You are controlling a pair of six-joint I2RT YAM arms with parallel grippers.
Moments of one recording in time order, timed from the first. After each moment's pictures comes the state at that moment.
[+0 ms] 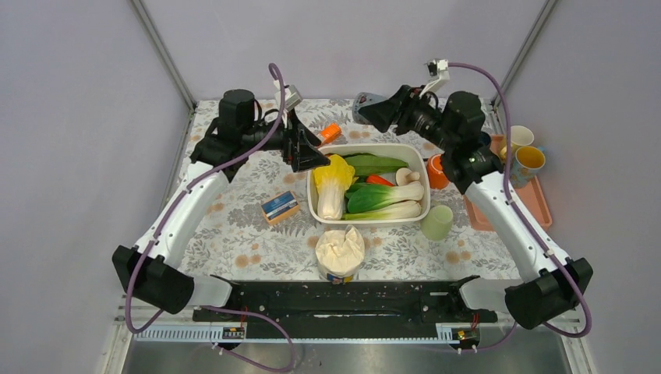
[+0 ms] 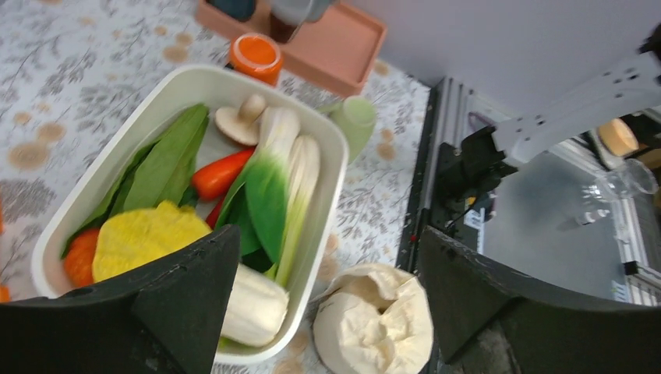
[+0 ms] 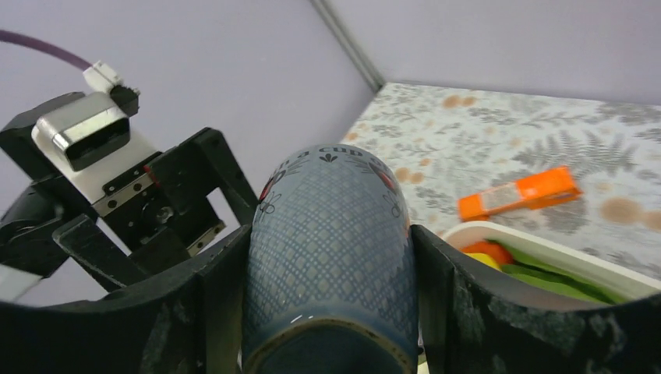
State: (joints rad) left arm -0.35 1.35 1.39 -0.43 0.95 -0.05; right arm 0.37 1.30 1.36 -0.05 -0.41 0.56
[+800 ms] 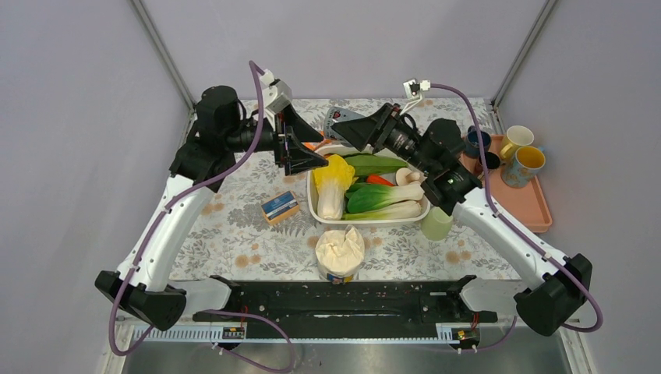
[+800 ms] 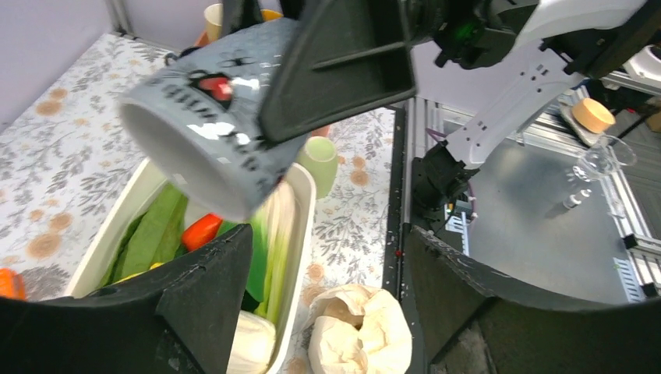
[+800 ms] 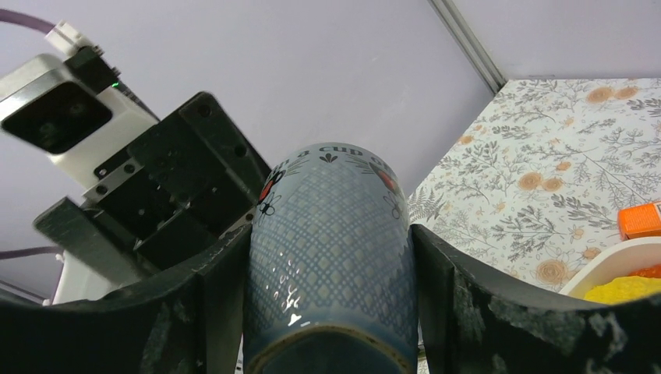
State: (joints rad) left arm -0.42 1.24 1.49 -0.41 1.02 -0.07; right arm 0.62 1.23 1.16 0.30 -0.33 0.83
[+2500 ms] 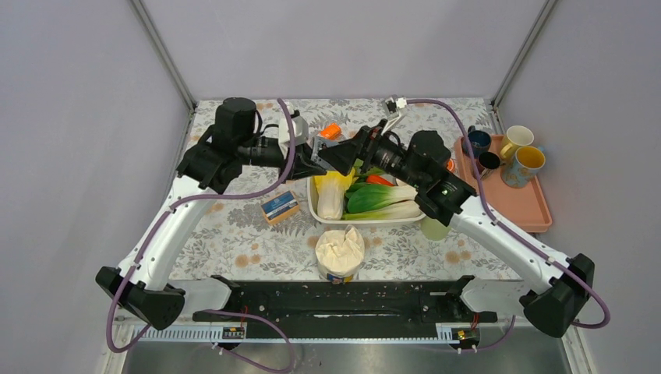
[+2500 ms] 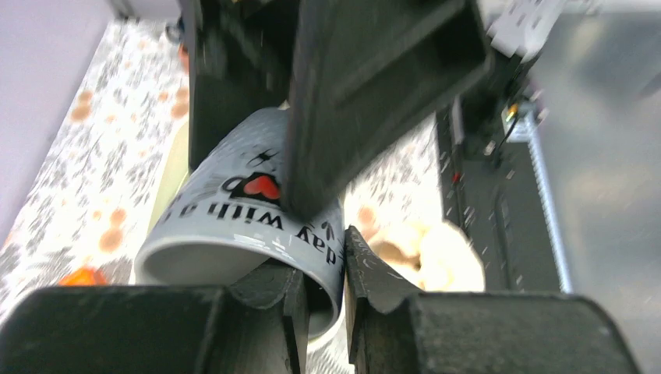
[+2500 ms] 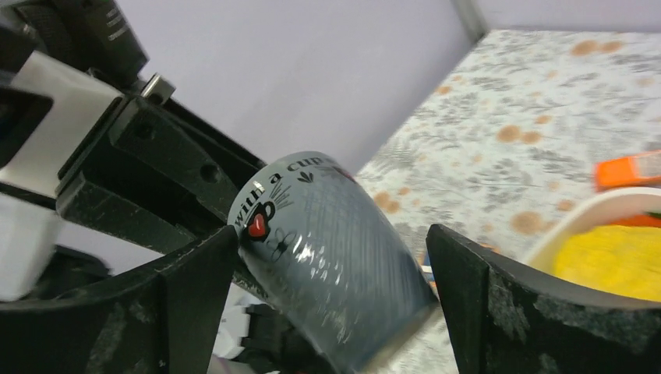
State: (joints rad) left arm -0.46 1.25 1.48 -0.64 0.99 0.39; right arm 0.74 1.21 1.13 0.20 -0.26 0.70
